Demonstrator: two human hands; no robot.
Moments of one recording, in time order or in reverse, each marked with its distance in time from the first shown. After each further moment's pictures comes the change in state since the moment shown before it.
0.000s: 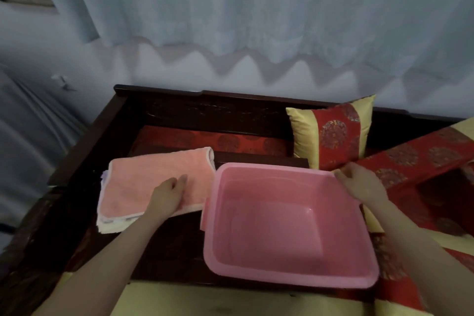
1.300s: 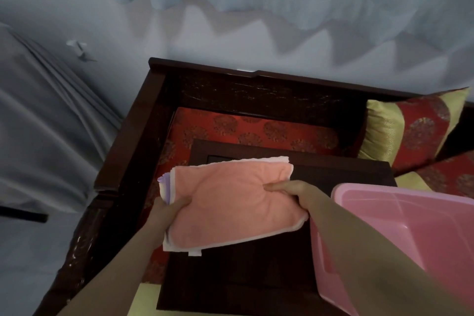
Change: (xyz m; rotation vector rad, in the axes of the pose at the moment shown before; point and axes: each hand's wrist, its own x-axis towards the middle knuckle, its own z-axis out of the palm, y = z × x) left_hand 0.142 -0.182 -0.141 -0.451 -0.163 -0.510; right_hand 0.031 -0.329 0.243 0.535 -0.809 0.490
